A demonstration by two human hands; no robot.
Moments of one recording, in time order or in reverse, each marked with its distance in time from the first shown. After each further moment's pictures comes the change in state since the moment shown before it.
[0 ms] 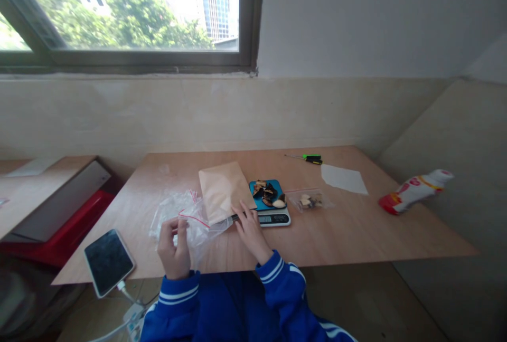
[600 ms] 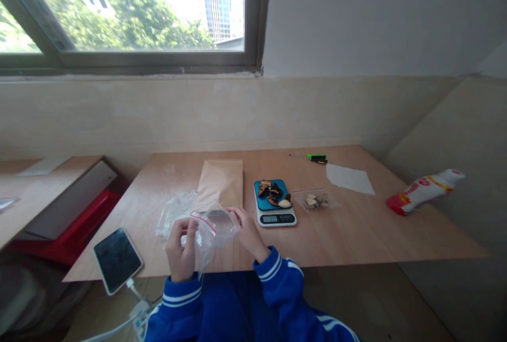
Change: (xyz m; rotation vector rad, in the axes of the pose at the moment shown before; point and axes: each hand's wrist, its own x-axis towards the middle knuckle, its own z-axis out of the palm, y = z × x) left_hand 0.003 -0.004 -0.009 -0.043 -0.159 -0.003; right_hand 0.017 -0.045 -0.004 0.548 0.008 0.036
